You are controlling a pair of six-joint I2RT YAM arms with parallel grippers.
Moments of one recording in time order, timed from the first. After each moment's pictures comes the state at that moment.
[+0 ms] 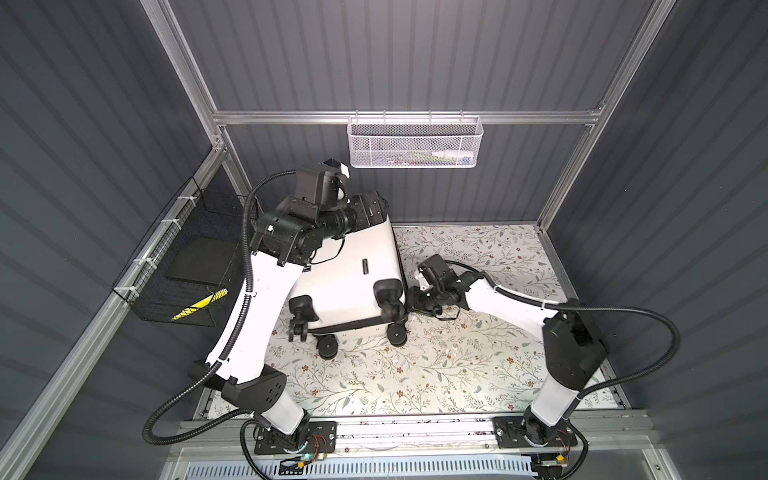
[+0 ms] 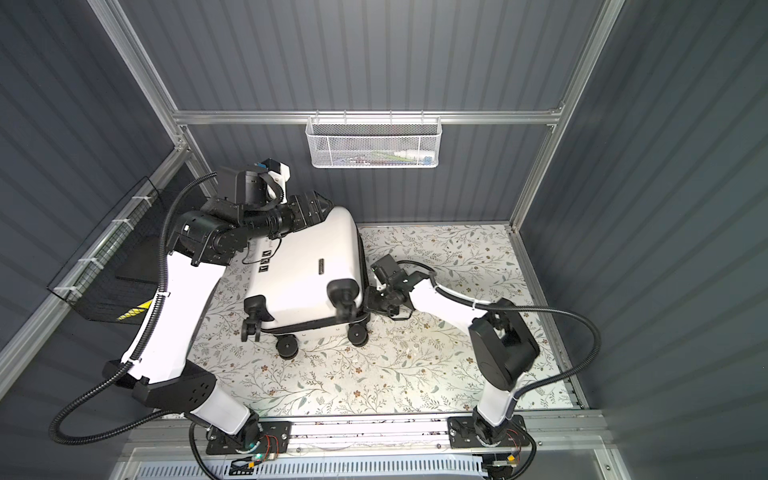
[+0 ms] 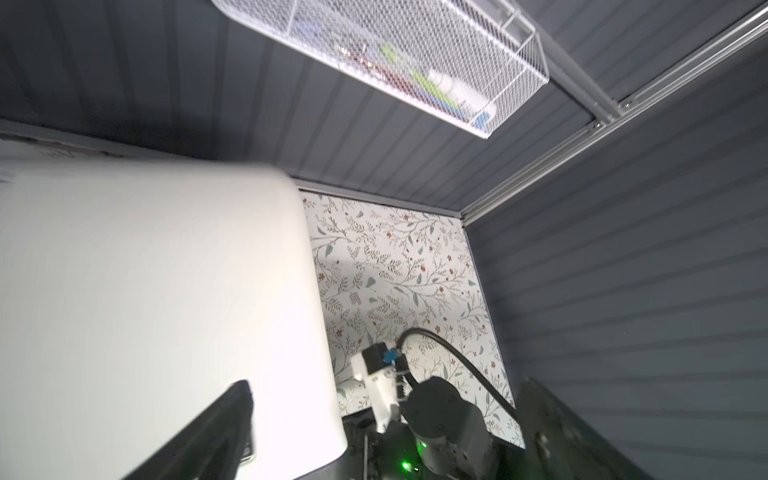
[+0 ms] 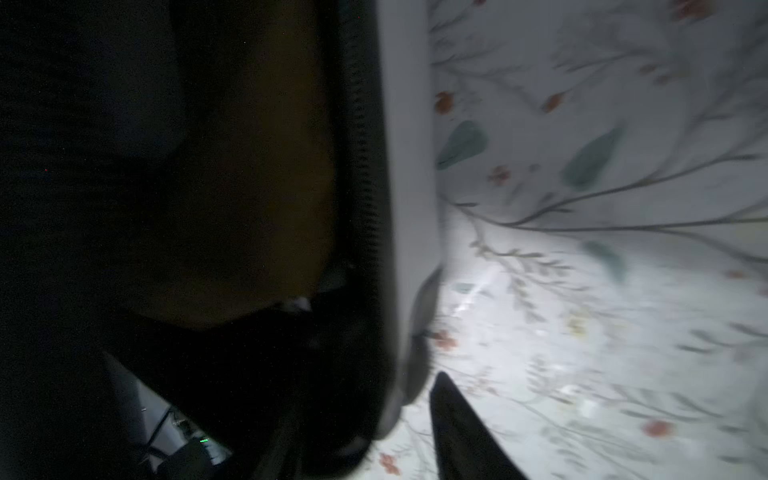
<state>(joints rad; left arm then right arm) -0.51 1.60 2.22 -1.08 0.07 -0.60 0.64 1.67 1.18 -0.52 -0.28 0.74</state>
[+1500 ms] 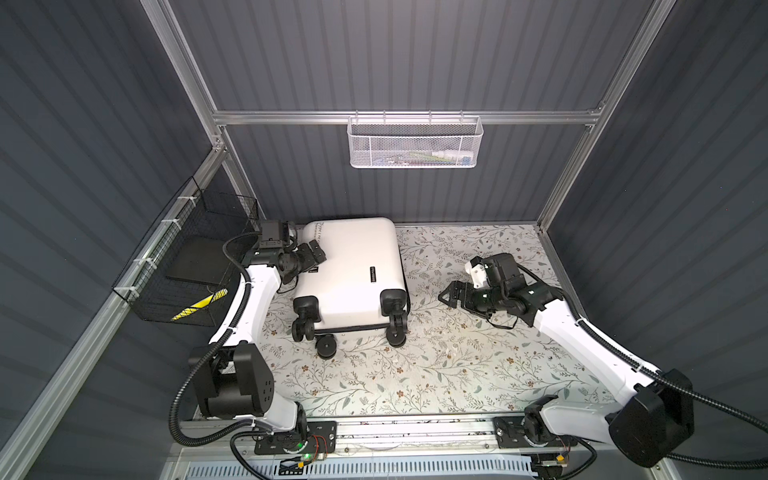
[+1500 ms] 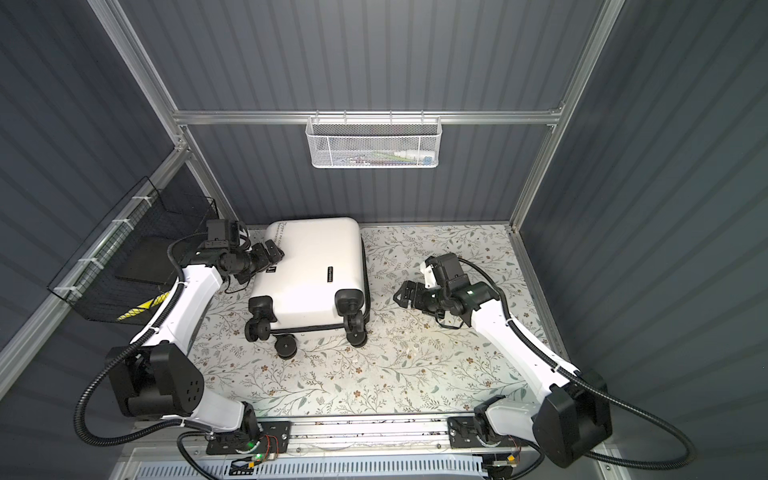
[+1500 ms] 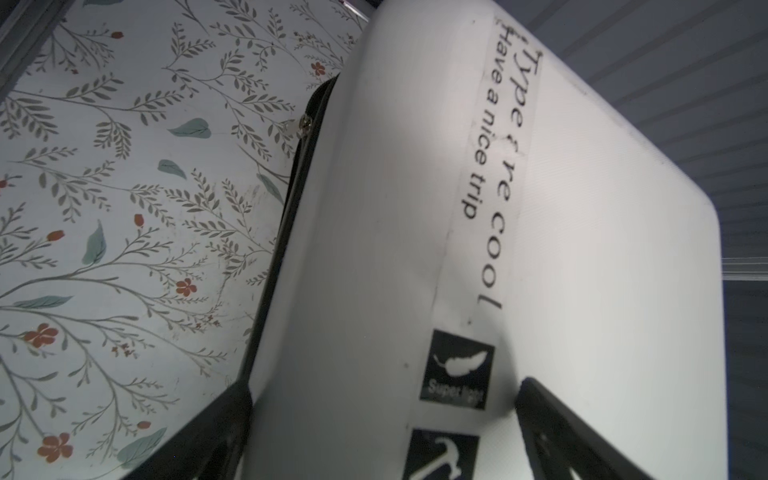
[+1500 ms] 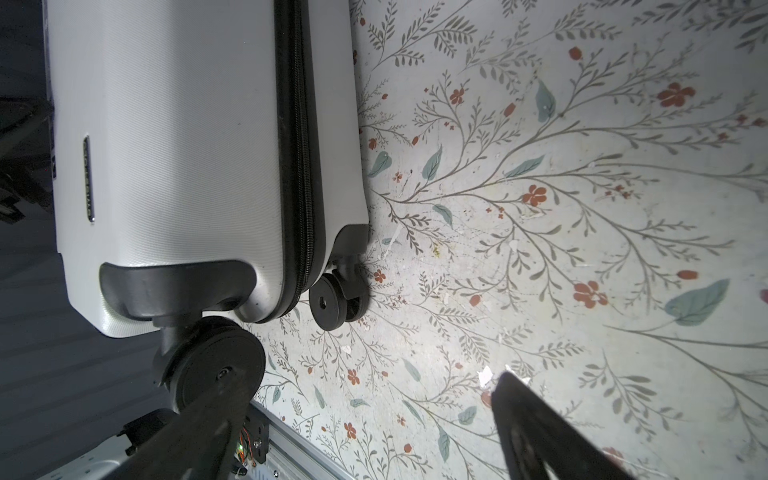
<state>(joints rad) 0.01 1.52 1.38 -0.71 0.22 -0.46 0.43 1.25 1.03 -0.64 -0.34 0.63</state>
